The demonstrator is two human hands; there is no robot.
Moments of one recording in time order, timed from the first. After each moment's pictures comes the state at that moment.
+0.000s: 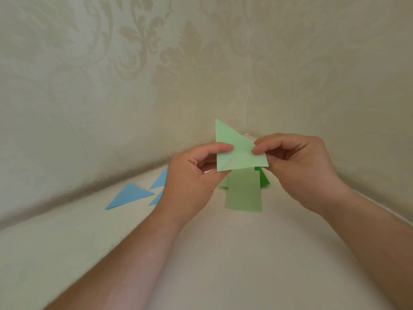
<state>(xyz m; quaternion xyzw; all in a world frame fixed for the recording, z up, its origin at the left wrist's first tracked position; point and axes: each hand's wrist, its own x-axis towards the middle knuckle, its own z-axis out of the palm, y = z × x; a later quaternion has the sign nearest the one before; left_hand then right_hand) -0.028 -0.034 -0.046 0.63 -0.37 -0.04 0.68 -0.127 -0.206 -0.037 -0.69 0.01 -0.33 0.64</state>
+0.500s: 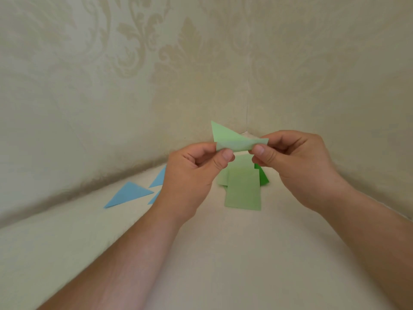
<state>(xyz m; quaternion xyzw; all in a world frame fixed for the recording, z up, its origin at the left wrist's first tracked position) -0.034 -0.037 -0.040 0.61 -0.31 -0.08 0.72 -0.131 -0.203 -0.031 -0.69 0.05 -0.32 0.64</state>
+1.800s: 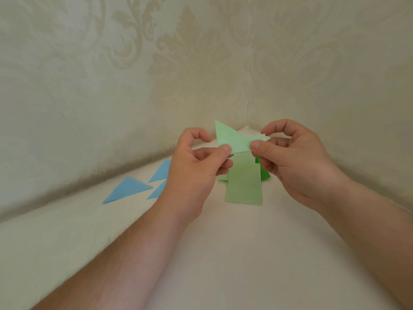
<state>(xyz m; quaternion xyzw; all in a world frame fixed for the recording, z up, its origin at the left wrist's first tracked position) -0.041 -0.044 -0.040 0.63 -0.22 -0.11 0.74 -0.126 -0.199 -0.033 -0.63 0.13 -0.27 0.71</state>
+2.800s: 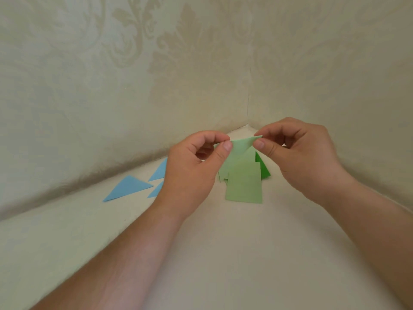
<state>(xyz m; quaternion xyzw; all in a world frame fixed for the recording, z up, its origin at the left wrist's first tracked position) -0.033 -0.038 -0.044 0.68 -0.32 0.01 0.66 -0.128 -0.209 -0.035 -0.76 0.08 -0.37 0.53</state>
